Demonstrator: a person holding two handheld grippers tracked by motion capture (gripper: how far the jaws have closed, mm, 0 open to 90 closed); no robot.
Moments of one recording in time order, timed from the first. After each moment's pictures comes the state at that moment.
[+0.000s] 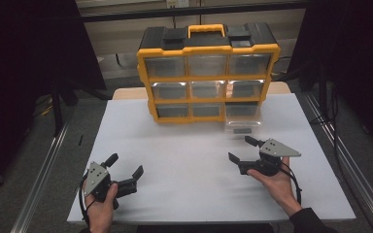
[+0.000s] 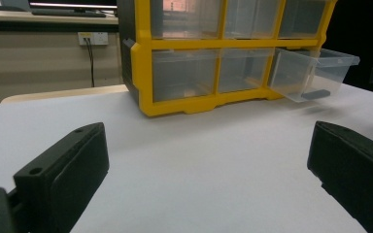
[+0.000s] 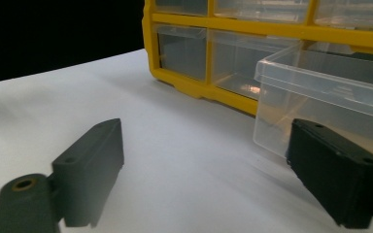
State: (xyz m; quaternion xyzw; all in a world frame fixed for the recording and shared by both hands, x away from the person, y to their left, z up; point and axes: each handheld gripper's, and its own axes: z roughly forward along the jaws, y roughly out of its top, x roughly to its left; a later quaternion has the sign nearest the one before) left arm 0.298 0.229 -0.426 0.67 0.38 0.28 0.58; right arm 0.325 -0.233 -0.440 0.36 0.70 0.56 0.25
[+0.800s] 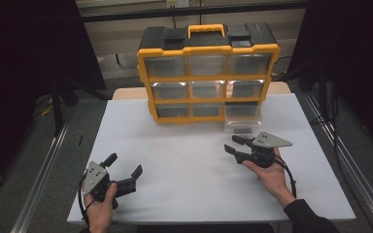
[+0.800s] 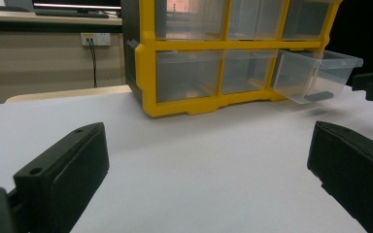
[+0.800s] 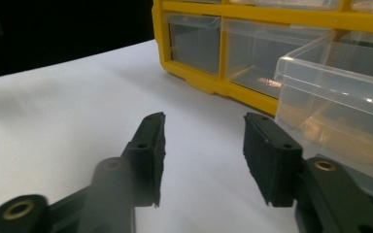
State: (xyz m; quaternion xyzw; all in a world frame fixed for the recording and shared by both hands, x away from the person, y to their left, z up) left arm 0.298 0.232 -0.426 0.66 0.38 0.28 0.58; right arm 0.349 -0.226 -0.441 0.34 0.72 0.56 0.22
